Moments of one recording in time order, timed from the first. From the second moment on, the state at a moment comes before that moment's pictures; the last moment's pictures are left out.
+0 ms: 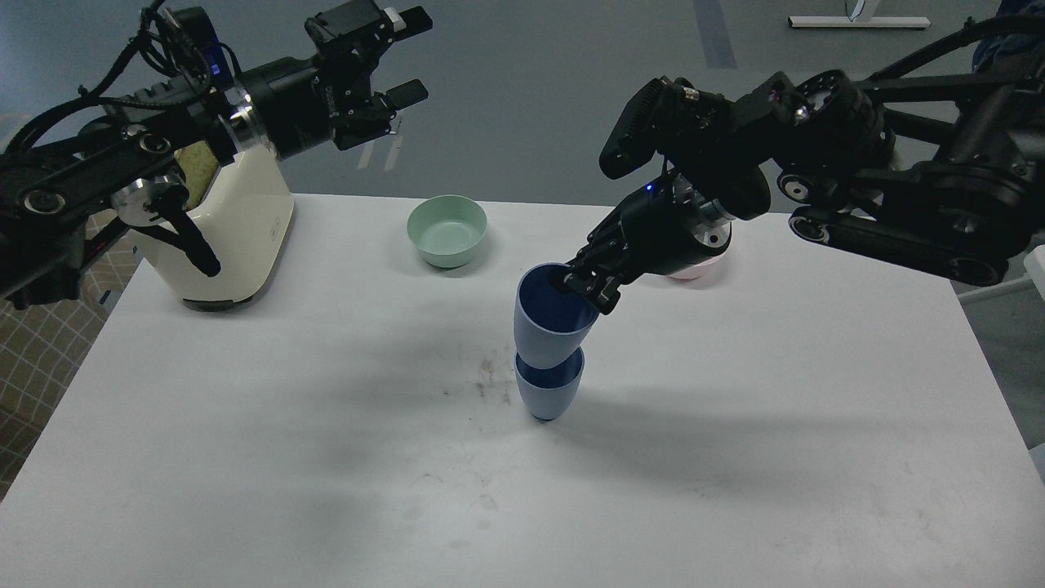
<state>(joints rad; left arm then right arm) -1.12 0.63 -0.28 -0.94 0.54 -0.49 -0.49 1.68 -0.34 -0.27 1.25 -1.54 0.49 0.43</state>
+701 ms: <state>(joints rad) -1.12 0.63 -0.29 -0.94 0.54 -0.49 -0.49 1.66 -0.30 -0.30 1.21 -1.54 0.49 0.43</state>
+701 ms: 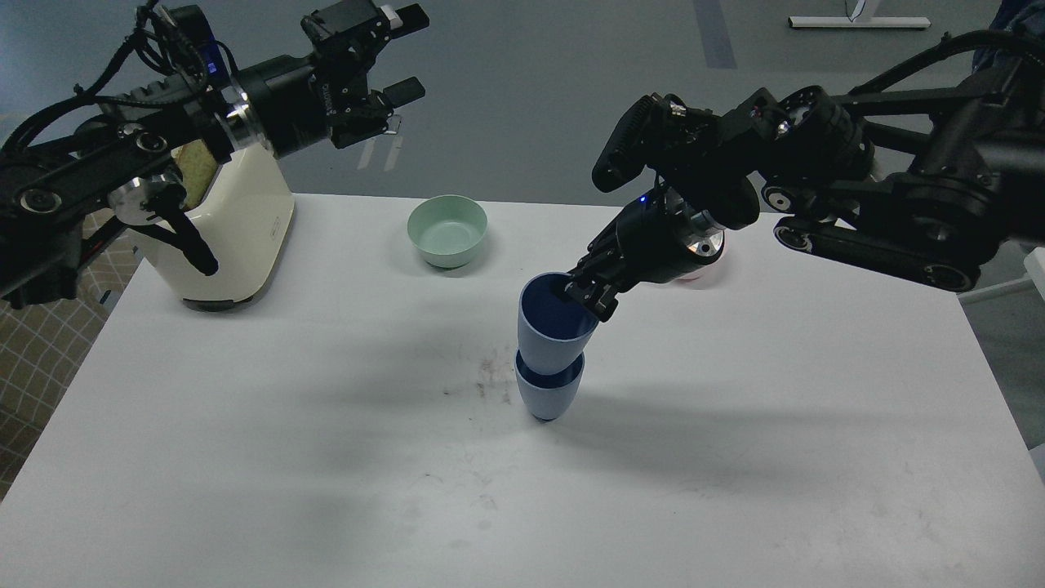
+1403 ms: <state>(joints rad) -1.12 0.63 -0.29 -0.94 0.54 -0.49 -0.49 1.66 -0.30 -0.30 1.20 -1.53 0.49 0.43</state>
